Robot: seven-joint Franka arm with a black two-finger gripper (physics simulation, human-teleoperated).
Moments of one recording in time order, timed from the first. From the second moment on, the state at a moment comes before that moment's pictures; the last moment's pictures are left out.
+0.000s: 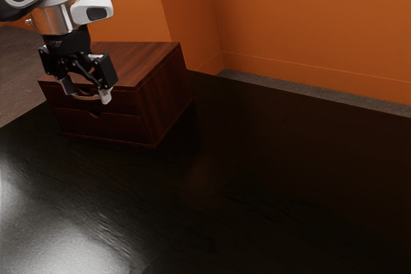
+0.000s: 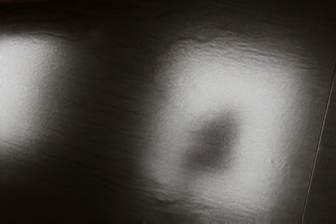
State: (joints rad) arm -0.66 -0.09 0.80 -1.41 0.21 1.39 -0.05
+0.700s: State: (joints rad) arm -0.68 -0.08 0.73 -1.15 0.21 1.34 -0.06
